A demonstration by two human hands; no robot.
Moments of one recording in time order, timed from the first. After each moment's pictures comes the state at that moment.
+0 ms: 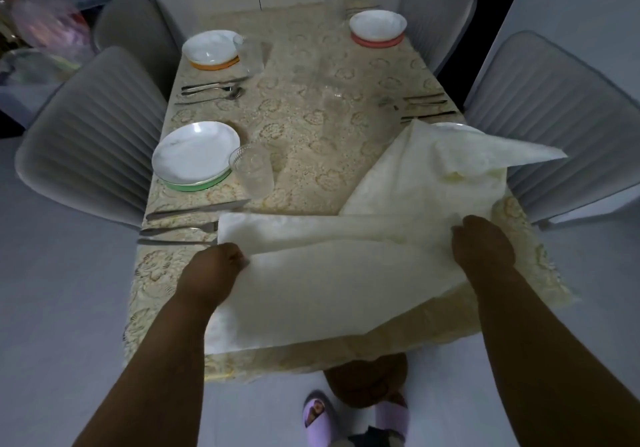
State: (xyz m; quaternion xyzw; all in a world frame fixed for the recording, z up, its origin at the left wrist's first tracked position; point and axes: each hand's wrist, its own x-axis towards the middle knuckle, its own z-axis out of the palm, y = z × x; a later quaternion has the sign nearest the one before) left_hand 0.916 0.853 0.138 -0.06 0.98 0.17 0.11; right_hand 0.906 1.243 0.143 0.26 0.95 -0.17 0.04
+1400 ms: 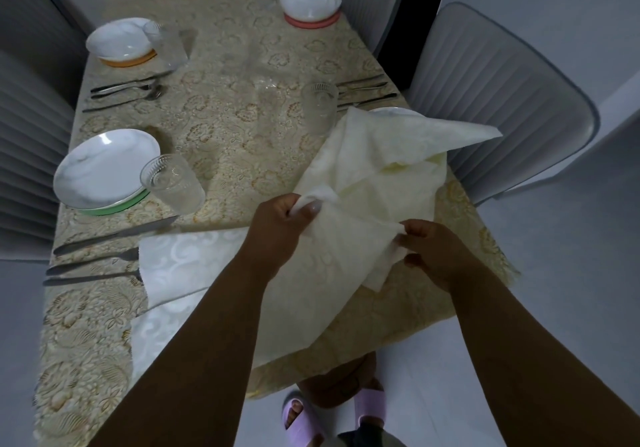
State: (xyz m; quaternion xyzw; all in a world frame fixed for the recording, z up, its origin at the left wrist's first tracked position) left_hand 0.863 1.051 0.165 0.03 0.78 0.62 0.11; right_hand 0.920 1.287 0.134 0.21 0.69 -0.68 0.13
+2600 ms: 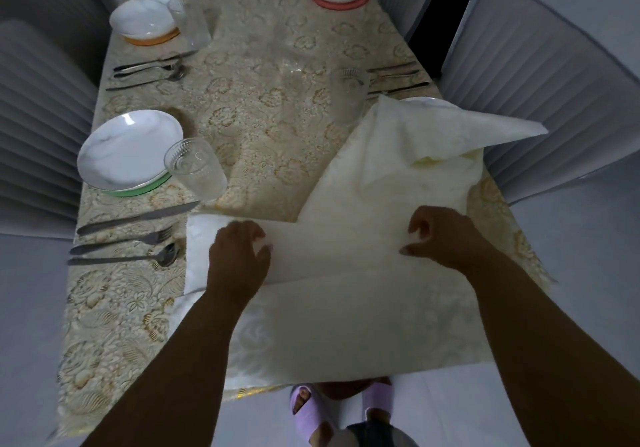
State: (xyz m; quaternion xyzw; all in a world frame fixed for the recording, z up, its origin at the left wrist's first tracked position) left_hand 0.873 0.955 0.092 0.01 0.97 0.23 -0.02; right_hand 0.882 1.282 0.124 0.04 0.97 -0.21 0.15
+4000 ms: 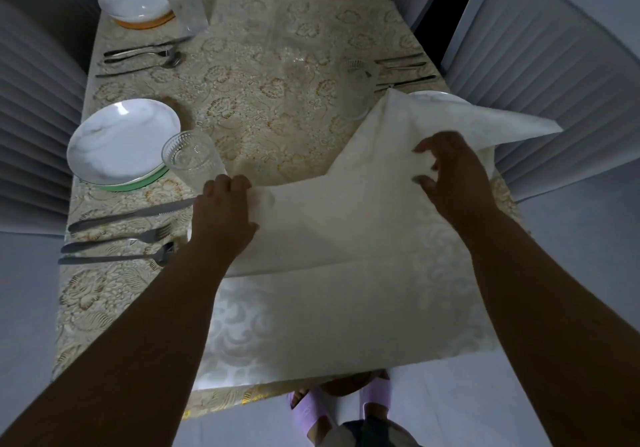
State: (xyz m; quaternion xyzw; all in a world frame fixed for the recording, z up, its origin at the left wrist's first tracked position) left_hand 0.813 0.933 0.114 0.10 0.99 0.06 0.00; right_hand 0.829 1.270 0.144 -0.01 0.97 -0.22 -0.14
